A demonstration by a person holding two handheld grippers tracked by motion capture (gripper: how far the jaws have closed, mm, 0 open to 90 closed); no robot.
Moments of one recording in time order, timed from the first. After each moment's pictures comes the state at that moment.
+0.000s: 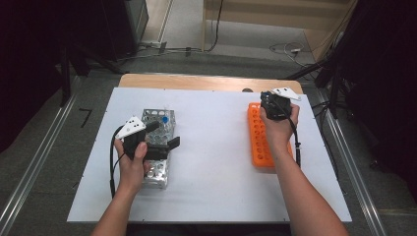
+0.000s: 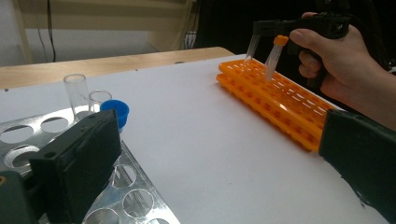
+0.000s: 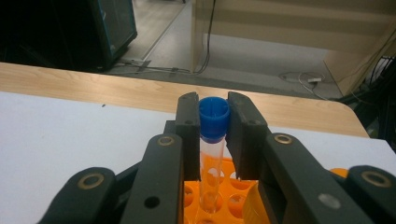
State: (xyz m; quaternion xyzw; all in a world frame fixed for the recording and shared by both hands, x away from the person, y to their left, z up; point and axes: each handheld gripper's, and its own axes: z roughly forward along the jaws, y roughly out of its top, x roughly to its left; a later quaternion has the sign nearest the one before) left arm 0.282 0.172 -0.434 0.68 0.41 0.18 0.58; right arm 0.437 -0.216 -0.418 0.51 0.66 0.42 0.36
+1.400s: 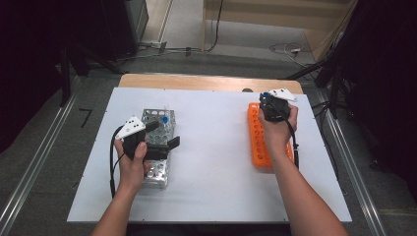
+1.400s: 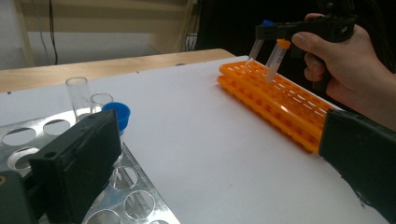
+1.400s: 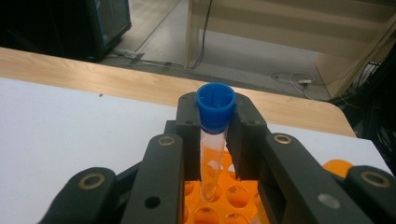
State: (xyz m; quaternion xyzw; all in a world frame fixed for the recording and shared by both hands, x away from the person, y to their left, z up) left arm 0.282 0.172 -0.434 0.68 0.41 0.19 0.58; right arm 0.429 -0.209 -0.416 0.50 0.67 0.40 0.38
